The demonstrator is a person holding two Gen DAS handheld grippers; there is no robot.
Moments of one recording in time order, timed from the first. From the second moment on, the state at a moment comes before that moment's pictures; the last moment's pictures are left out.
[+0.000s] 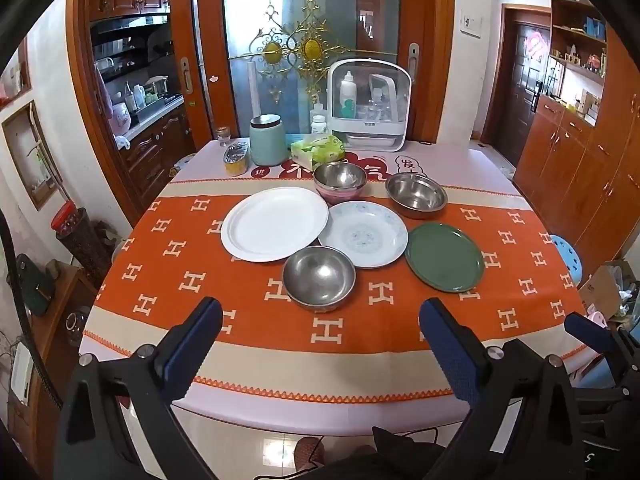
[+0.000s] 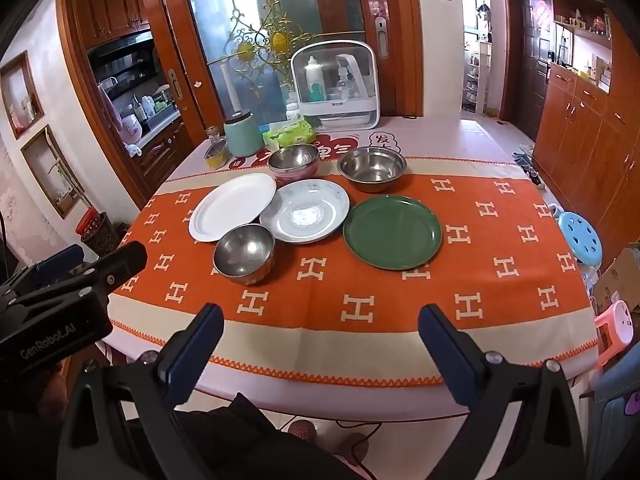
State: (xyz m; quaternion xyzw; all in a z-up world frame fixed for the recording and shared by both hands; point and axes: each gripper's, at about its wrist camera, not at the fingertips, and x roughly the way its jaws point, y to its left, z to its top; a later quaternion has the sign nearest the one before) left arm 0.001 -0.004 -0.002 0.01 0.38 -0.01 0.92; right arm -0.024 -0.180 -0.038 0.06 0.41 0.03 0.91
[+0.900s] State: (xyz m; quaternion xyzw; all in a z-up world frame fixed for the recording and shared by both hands) left arm -0.028 -0.038 -0.010 -0.01 0.39 0.02 0.92; right arm -0.039 -0.220 -0.046 0.05 0.41 0.07 0.91
